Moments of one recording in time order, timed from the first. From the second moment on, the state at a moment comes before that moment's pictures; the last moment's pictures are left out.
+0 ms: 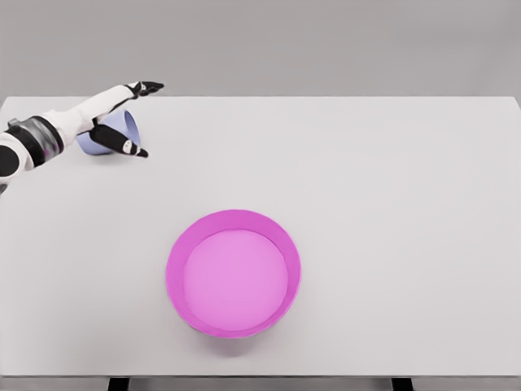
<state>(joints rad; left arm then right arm) -0.76 0.80 -0.82 -1.46 0.18 0.12 -0.24 0.02 0.00 -0.09 0.06 -0.11 -0.05 0.09</state>
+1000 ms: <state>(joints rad) -0.89 0.66 -0.90 -1.08 0.14 0.25 -0.23 0.02 0.00 -0.09 0.06 -0.11 -0.05 0.09</state>
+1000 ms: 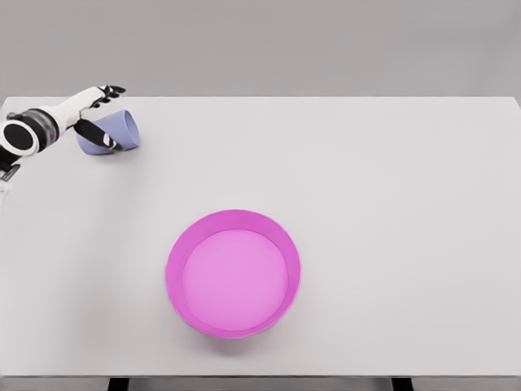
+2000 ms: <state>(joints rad) -0.90 0.55 -0.90 -0.91 -0.02 0.25 -0.23 0.02 0.00 -0.09 0.06 -0.11 -0.05 0.09</state>
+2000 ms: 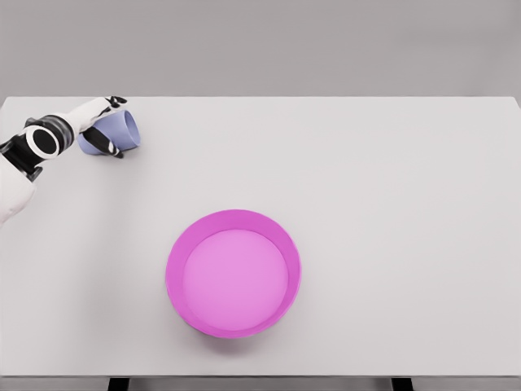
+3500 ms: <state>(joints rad) -0.84 0.54 -0.76 -1.11 0.14 0.22 -0.23 0.02 0.00 -0.09 0.06 -0.11 -0.05 0.09</state>
